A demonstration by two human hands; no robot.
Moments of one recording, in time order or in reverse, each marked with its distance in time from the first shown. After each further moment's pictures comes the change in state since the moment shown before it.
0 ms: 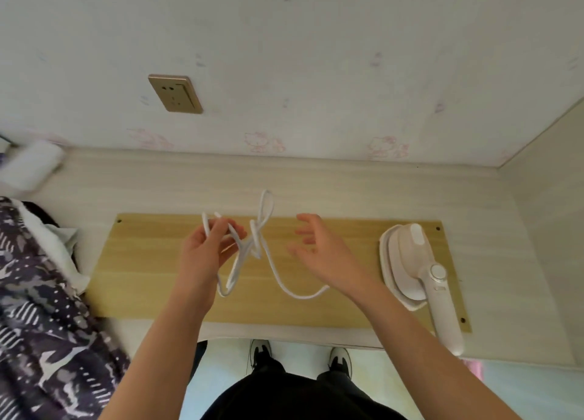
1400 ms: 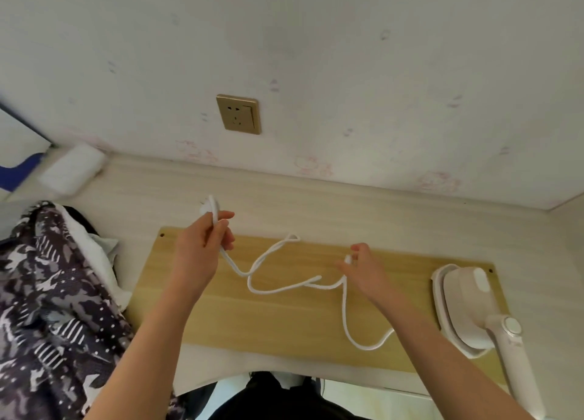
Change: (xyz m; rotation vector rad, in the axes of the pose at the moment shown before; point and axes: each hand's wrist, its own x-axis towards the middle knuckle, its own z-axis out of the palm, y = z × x) left_hand 0.080 0.045 -0.108 0.509 0.008 0.341; right_hand 0.078 0.011 0.047 -0.164 0.105 0.367
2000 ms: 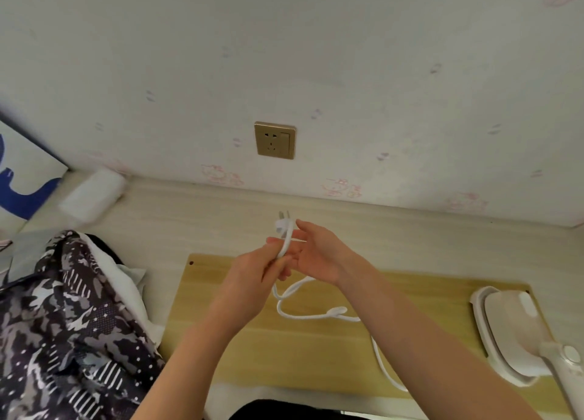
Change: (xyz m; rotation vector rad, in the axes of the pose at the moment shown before) left_hand 0.022 0.000 -0.034 0.203 -0.372 0.270; right_hand 0.001 -0.180 0.060 1.279 -0.649 0.222
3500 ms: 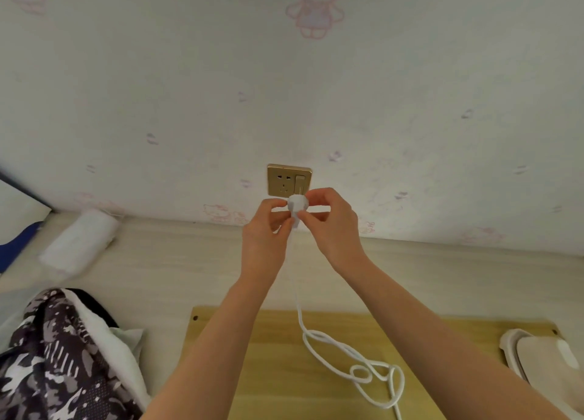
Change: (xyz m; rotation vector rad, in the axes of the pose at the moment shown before) left_hand 0.143 -0.030 -0.026 -0.318 0.361 -0.083; right_hand 0.036 -0.068 0.068 -0.966 0.512 -0.955
